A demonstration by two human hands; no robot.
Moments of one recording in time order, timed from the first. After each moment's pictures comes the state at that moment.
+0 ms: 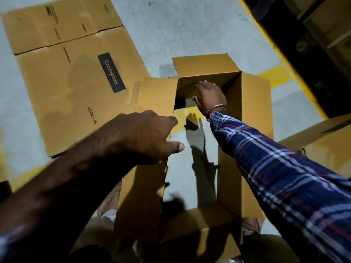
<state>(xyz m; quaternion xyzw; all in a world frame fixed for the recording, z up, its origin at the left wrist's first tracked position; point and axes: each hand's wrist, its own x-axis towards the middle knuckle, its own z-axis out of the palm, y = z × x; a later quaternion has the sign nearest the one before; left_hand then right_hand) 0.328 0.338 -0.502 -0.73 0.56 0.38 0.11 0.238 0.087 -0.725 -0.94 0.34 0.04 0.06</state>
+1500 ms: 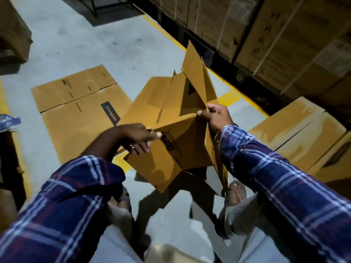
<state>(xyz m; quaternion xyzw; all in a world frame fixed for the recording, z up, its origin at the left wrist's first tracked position) 0.298 0.402 -0.464 -0.75 0.38 0.53 -0.08 0.073 0.238 -0.478 -0.63 0.47 -0.27 0.55</state>
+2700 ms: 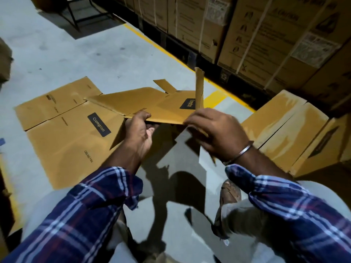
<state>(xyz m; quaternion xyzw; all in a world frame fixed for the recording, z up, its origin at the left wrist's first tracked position) 0.221 0.336 -0.478 -0.48 -0.07 0.46 -0.74 -0.006 0.294 -0.403 -0.95 0.19 -0.24 0.02</state>
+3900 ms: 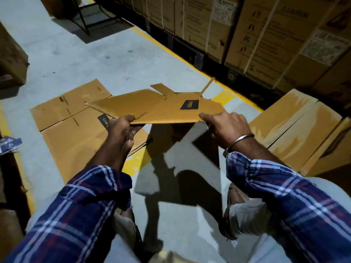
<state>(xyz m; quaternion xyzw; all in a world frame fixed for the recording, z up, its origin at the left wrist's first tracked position) 0.279 0.366 -0.472 -0.59 -0.04 0.36 -0.72 0.003 0.279 -0.399 -0.91 0.41 0.04 -0.02</state>
